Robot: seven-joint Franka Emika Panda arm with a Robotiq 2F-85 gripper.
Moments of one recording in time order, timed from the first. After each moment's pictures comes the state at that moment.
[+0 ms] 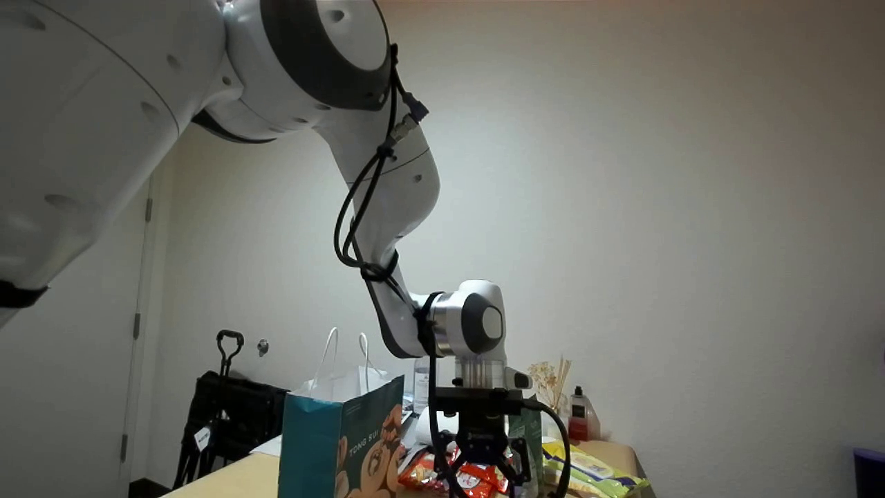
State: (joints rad) arm -0.14 0.43 -0.09 -2.05 -0.14 2.30 -0.19
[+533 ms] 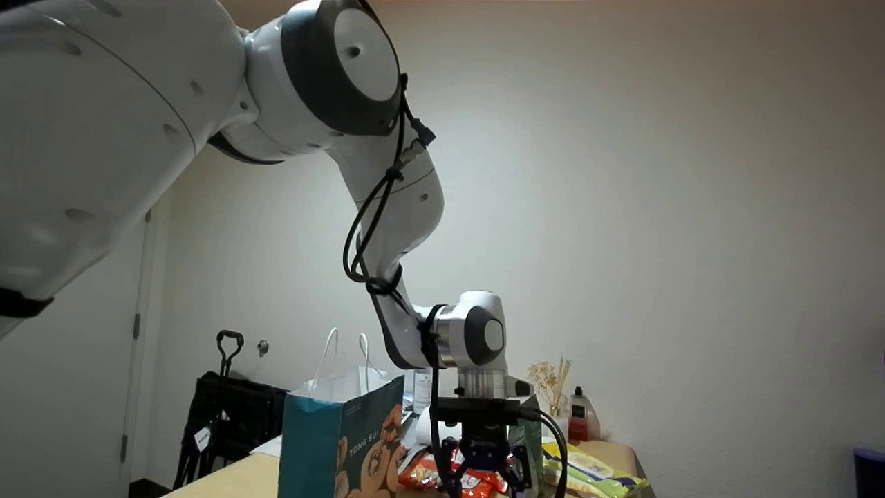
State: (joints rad) arm -0.13 0.50 -0.09 -1.98 -0.14 2.33 -0.11
